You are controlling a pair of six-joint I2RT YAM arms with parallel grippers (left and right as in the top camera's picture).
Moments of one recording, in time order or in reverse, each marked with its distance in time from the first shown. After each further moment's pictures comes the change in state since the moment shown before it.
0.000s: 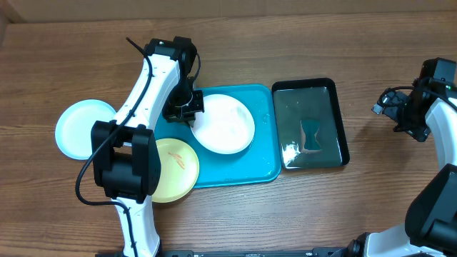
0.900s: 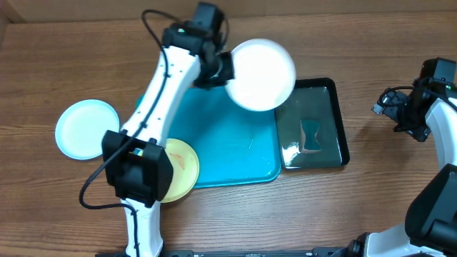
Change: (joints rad) left arm -0.152 0.000 0.249 0.291 0.062 -0.103; right arm 0.000 0.000 0.000 0.000 0.000 0.000
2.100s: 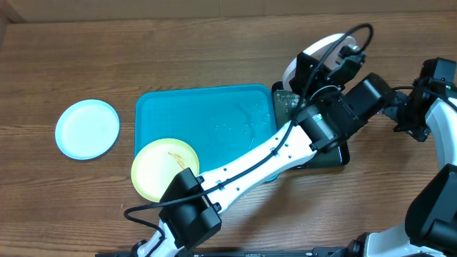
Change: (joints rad) left arm -0.661 0.000 0.002 0.581 -1.419 0.652; right arm 0.000 0.000 0.000 0.000 0.000 0.000
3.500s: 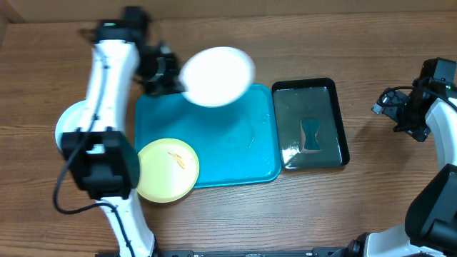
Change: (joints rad) left arm 1.065 0.001 -0.020 -0.891 1.738 -0.601; right arm 0.000 0.000 0.000 0.000 -0.007 0.000
